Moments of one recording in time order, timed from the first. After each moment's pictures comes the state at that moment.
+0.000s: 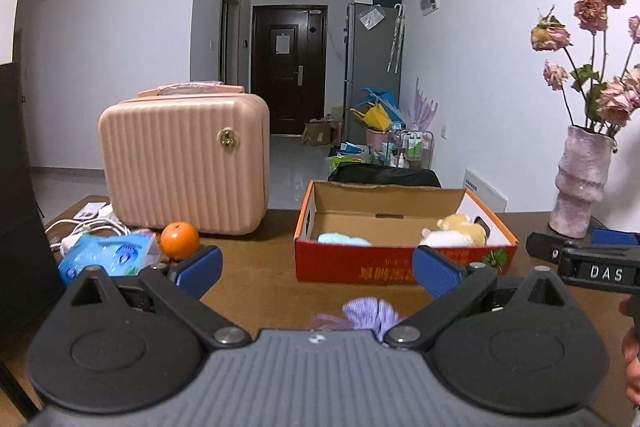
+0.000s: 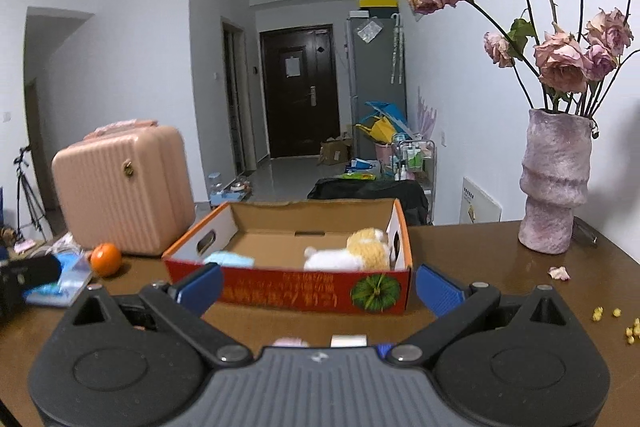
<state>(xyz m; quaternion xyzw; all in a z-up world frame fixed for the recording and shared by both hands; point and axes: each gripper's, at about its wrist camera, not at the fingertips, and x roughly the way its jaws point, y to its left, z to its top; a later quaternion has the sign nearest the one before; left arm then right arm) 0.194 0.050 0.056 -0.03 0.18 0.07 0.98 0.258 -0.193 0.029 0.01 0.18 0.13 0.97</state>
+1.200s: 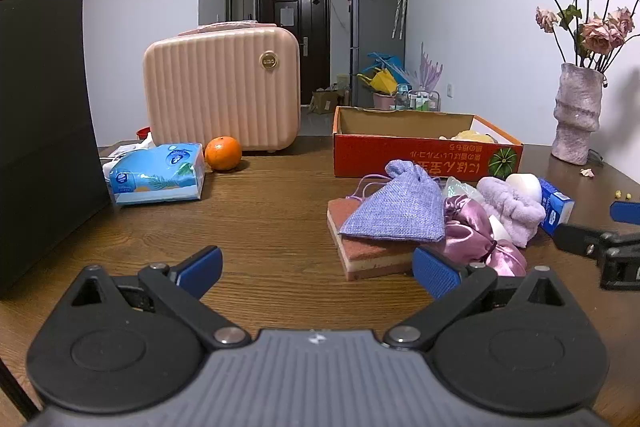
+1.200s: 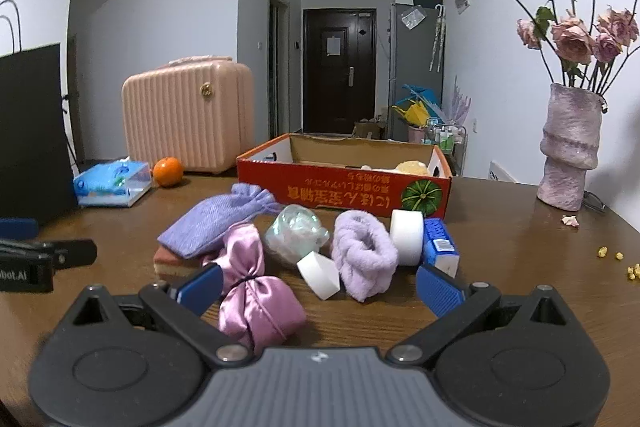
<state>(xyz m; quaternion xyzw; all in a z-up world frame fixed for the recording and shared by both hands) 0.094 0.079 -0.020 -0.01 0.22 0.08 0.97 0.140 -0.167 -0.027 -0.04 0.20 0.18 0.96</state>
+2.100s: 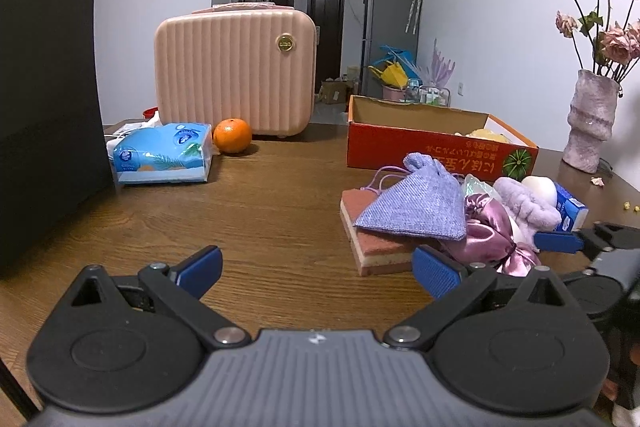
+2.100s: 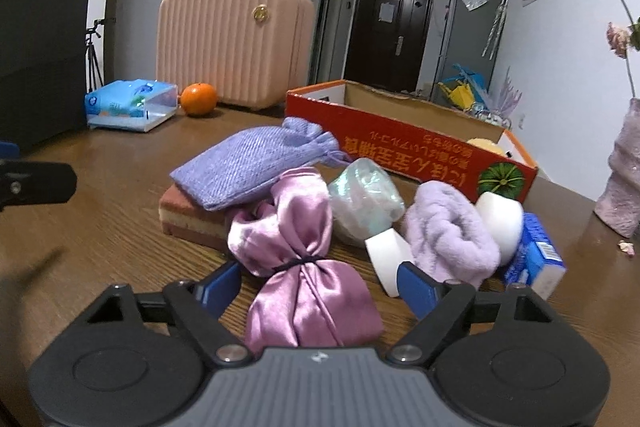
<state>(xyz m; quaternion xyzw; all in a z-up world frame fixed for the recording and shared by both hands) 0.106 0.094 -0.030 -0.04 0.24 0.09 0.97 0.190 -0.098 -0.070 -0.13 0.25 0.22 0.93</state>
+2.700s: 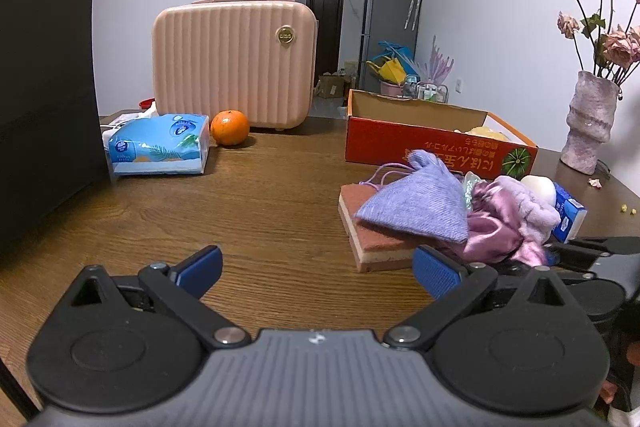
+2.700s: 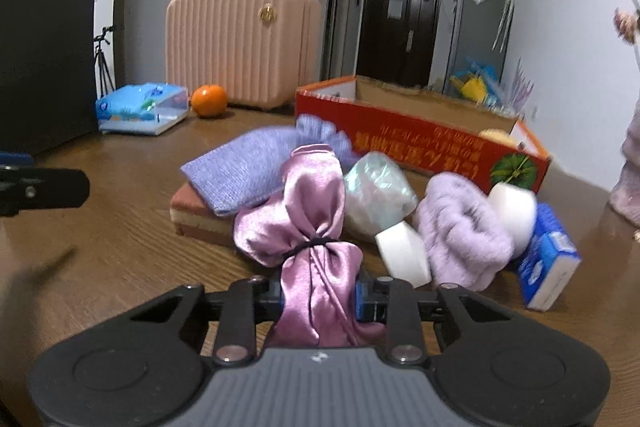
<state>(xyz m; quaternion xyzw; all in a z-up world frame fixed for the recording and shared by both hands) 0.109 0.099 -0.033 -0.06 0.24 0.09 0.96 0.185 -0.105 -0.068 -0.11 0.25 0.24 0.93</state>
